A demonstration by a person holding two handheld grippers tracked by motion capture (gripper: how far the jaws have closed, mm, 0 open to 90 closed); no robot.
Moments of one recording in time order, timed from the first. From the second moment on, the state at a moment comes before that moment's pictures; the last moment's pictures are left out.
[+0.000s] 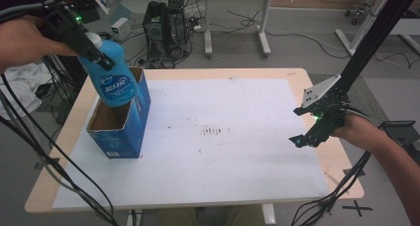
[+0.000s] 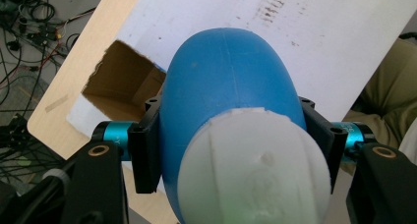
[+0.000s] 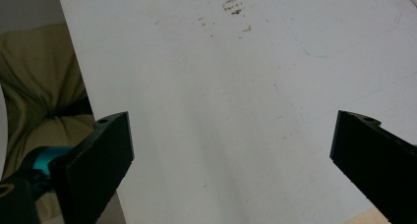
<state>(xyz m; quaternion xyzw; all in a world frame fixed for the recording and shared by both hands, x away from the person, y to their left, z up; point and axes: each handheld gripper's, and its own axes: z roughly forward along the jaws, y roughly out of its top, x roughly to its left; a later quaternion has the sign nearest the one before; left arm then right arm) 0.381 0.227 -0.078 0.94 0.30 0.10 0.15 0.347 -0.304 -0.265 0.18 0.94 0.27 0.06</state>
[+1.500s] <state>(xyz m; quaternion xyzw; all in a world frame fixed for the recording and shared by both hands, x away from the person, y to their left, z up) 0.407 0.262 -0.229 0.93 0.34 0.08 0.14 0.344 -0.296 -0.269 0.18 0.95 0.27 0.06</state>
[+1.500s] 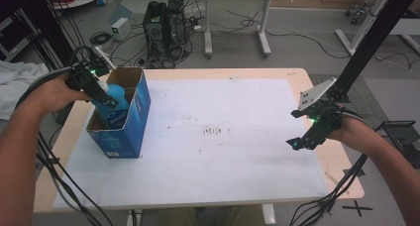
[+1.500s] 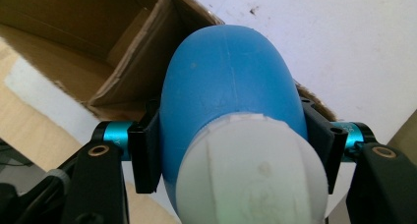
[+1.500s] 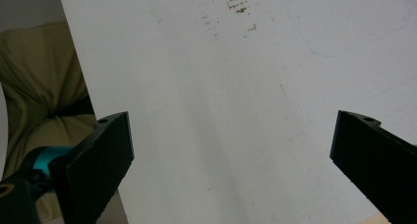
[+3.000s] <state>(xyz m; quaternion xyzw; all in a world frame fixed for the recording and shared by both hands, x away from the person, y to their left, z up) 0.414 0.270 -0.281 0.92 0.35 0.07 0.14 0.339 -0.291 -0.278 0.18 0.94 0.27 0.04</state>
